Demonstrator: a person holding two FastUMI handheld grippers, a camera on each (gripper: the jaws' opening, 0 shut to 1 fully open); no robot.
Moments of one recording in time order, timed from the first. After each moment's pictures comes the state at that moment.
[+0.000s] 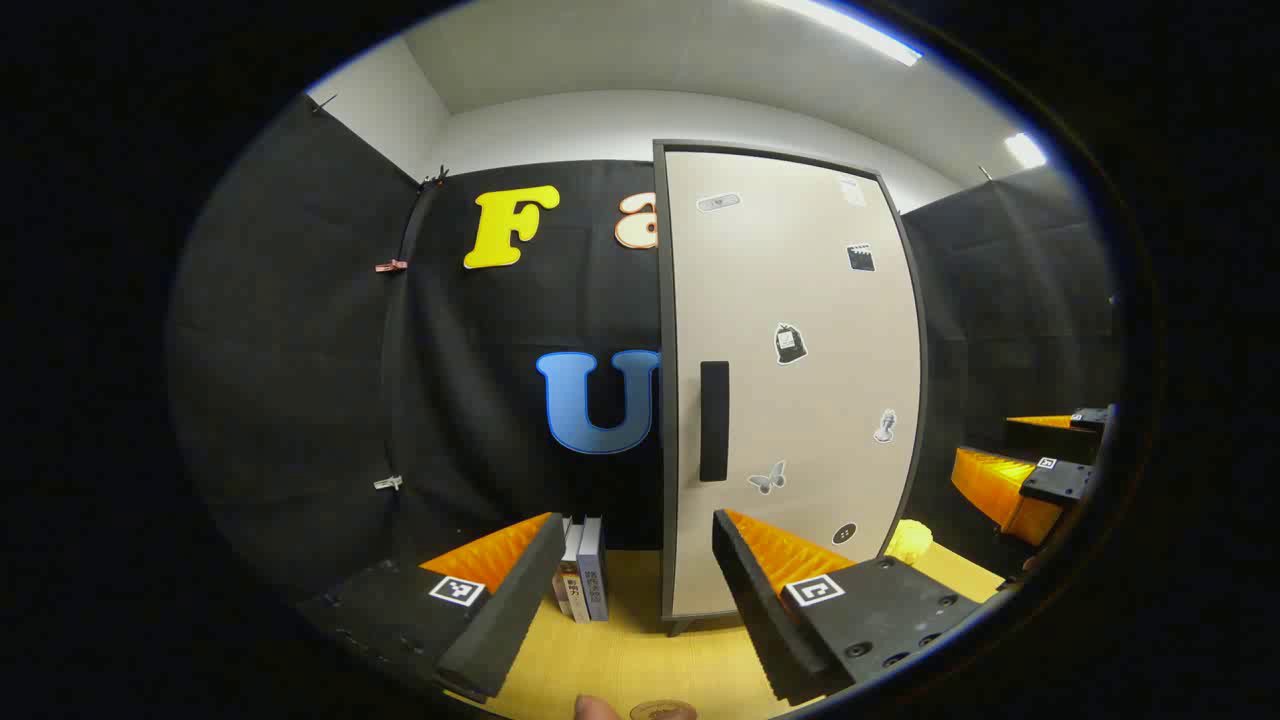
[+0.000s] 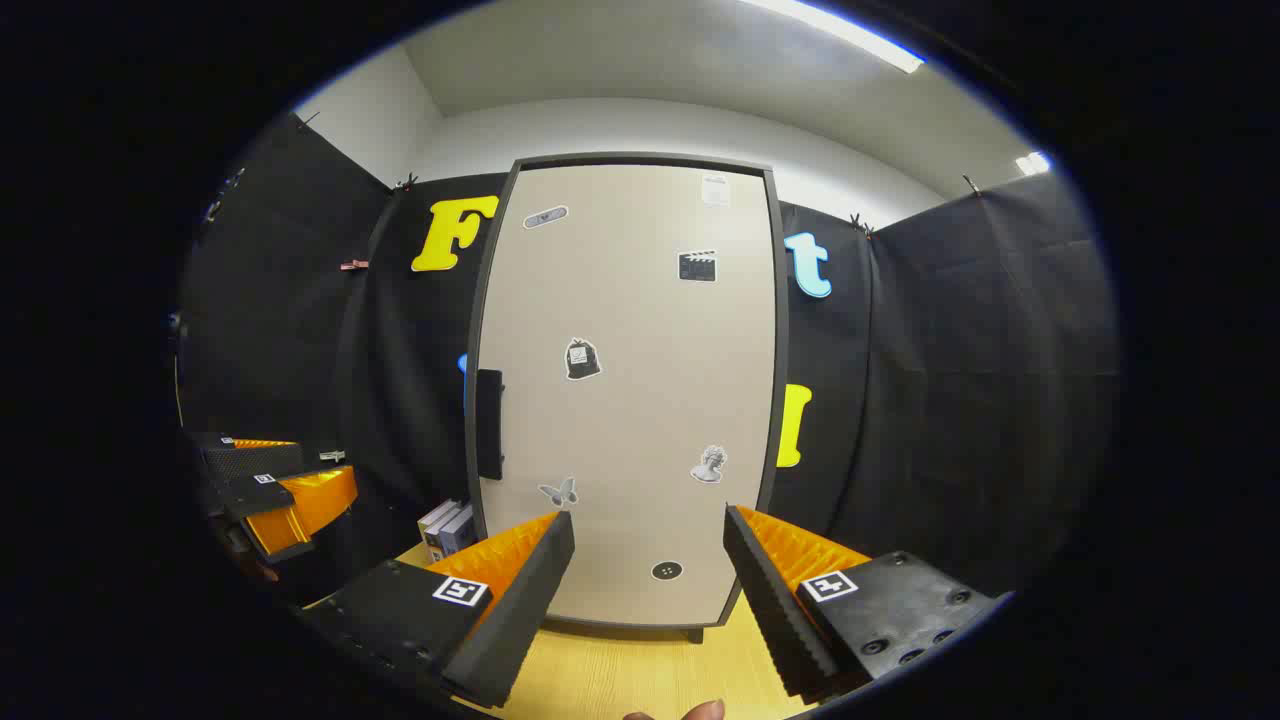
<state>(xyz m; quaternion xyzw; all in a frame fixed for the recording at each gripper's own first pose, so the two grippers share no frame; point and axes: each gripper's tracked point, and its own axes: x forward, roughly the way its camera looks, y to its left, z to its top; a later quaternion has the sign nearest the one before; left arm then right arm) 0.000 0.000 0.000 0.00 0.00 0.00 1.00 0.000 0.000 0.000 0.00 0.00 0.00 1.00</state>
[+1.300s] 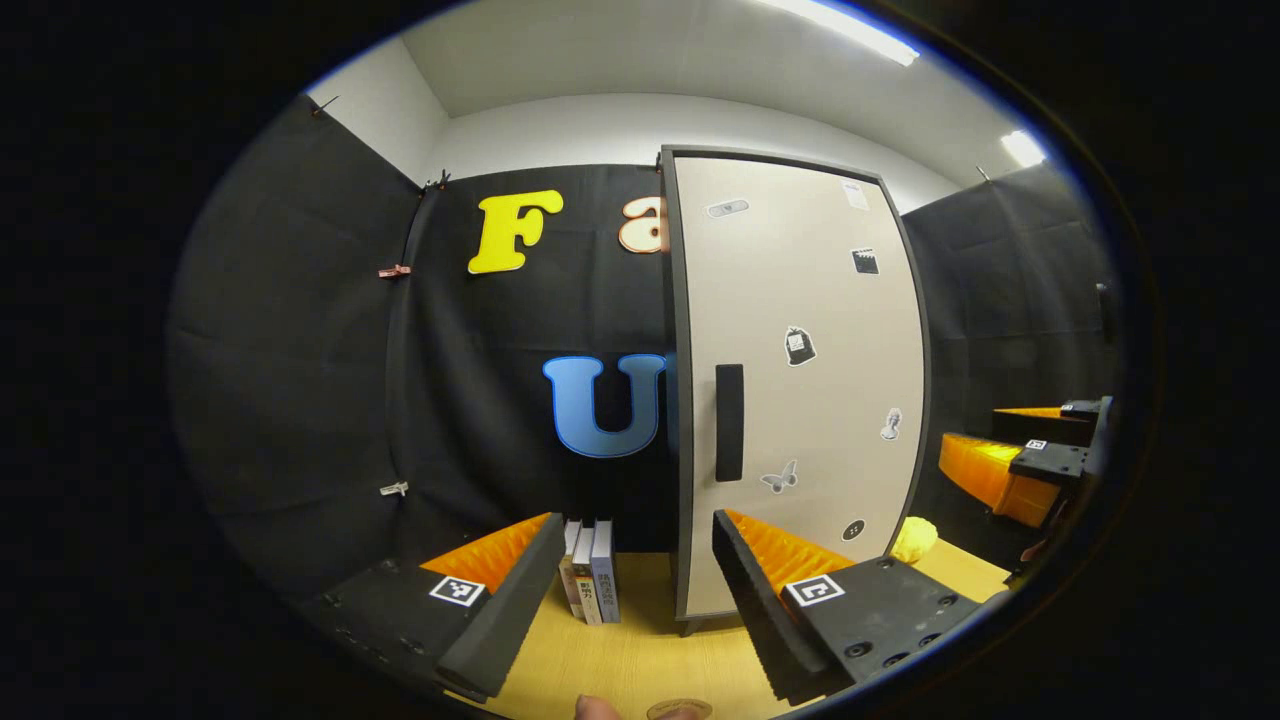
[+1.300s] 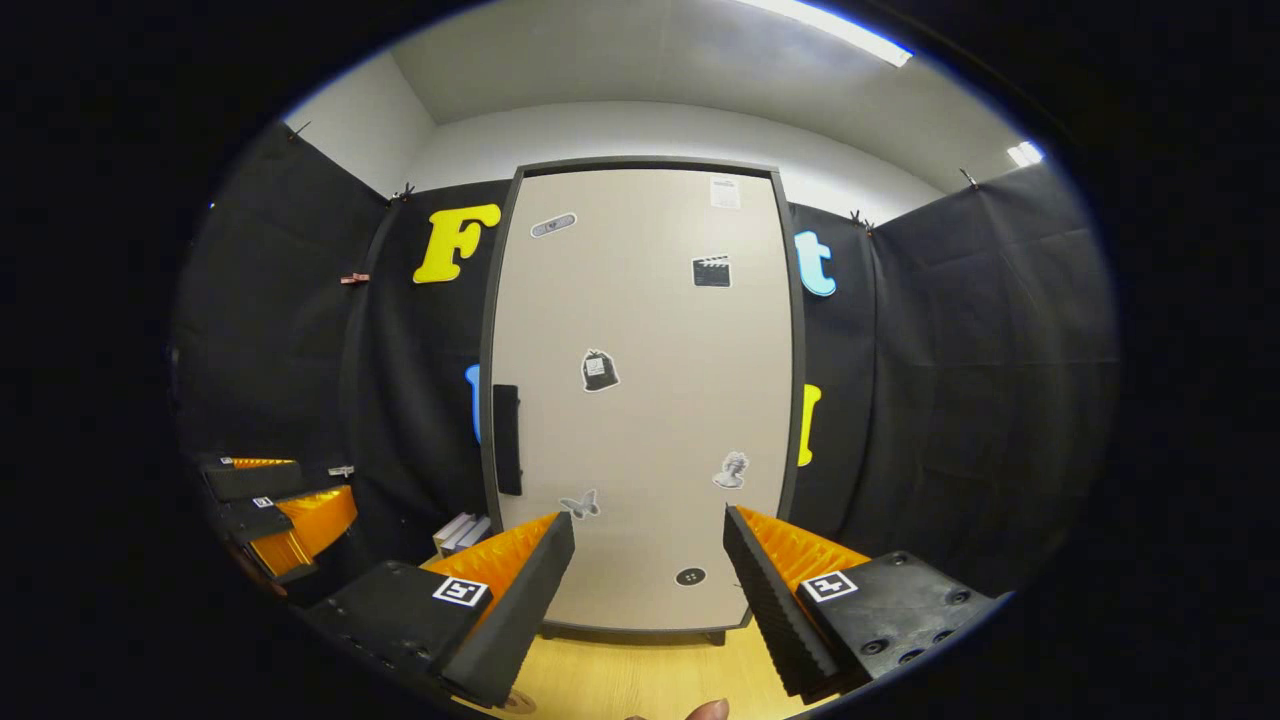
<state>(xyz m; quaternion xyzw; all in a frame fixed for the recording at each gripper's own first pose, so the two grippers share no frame) -0.004 0.021 0.001 0.01 0.00 0.00 1.00 0.011 0.028 0.013 0.03 -0.01 0.01 1.00</state>
